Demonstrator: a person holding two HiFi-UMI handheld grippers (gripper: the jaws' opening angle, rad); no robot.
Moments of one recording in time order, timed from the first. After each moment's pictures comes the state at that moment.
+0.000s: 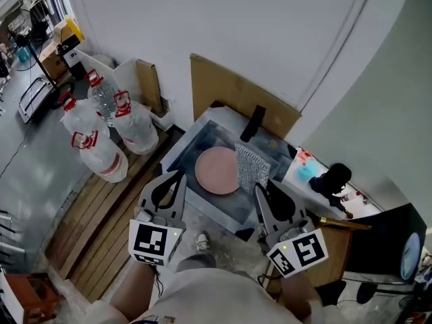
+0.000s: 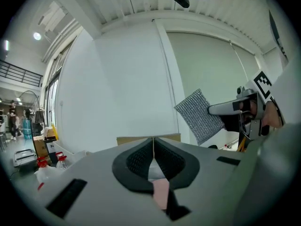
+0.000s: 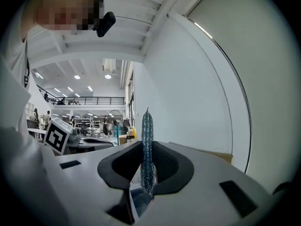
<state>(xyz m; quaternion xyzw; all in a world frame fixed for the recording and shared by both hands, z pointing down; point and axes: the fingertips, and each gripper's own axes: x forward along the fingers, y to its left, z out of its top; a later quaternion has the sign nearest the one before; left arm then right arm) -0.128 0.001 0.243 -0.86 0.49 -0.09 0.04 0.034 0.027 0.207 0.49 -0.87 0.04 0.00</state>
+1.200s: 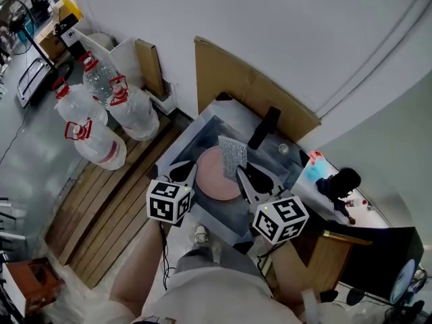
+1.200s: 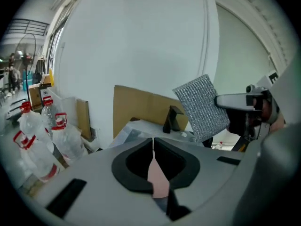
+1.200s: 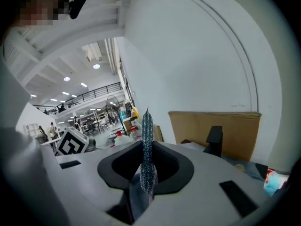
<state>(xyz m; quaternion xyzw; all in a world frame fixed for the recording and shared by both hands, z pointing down) -0.110 -0.142 0.436 -0.83 0.47 -0.17 -0.23 0.011 -0.127 0.347 0.44 -0.87 0.21 0.08</state>
